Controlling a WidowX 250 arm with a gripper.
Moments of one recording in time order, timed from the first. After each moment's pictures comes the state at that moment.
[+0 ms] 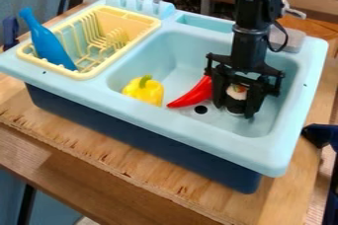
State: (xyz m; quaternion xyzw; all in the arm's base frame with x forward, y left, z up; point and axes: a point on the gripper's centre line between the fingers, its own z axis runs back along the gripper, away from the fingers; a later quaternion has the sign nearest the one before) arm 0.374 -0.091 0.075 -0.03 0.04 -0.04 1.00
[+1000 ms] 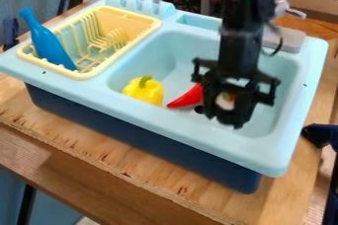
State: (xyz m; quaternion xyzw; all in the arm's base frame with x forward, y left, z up) arm 0.324 -0.092 0.088 -0.04 0.05 -0.04 1.00
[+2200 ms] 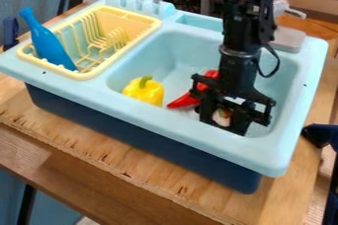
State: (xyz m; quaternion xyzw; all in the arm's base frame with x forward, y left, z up) arm 0.315 -0.097 0.071 -0.03 0.08 -0.05 1.00
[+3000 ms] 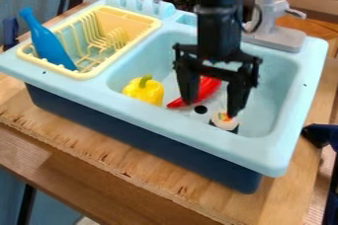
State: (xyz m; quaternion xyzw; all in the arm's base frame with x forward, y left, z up) arm 0.312 -0.080 0.123 -0.08 0.01 -0.04 1.00
